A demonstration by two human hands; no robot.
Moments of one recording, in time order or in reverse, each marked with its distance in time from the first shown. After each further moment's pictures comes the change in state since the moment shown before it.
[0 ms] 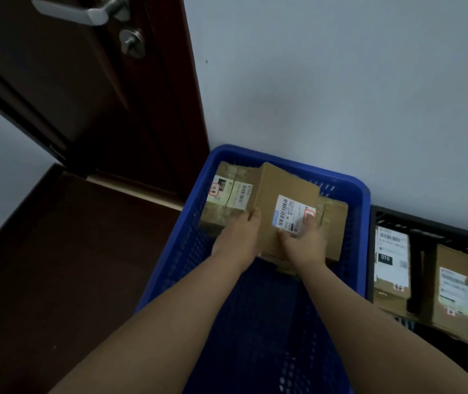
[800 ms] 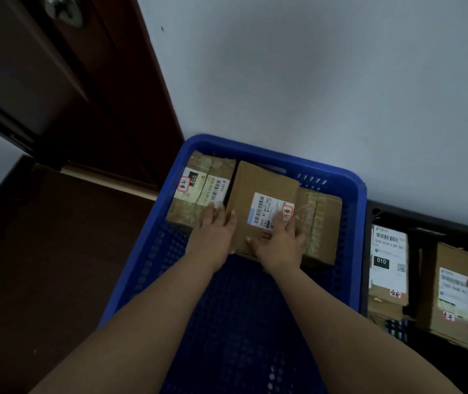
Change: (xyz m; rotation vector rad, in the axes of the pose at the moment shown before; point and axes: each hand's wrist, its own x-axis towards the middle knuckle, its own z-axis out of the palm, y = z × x) left_hand 0.062 -0.030 0.037 0.306 -0.177 -0.021; right_hand 0.043 0.024 0.035 -0.366 -0.155 -0.039
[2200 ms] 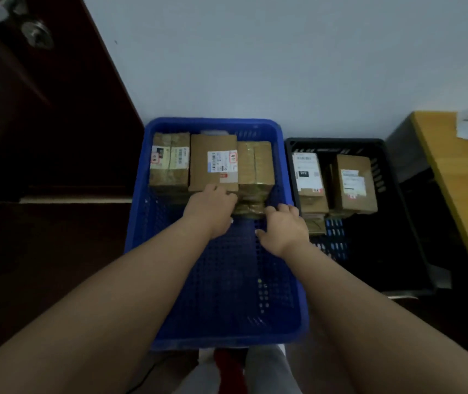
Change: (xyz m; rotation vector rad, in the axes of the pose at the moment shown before) left_hand -0.181 0.059 -0.044 0.277 0.118 0.402; right_hand -0.244 0.036 -0.075 -0.318 0.001 0.014
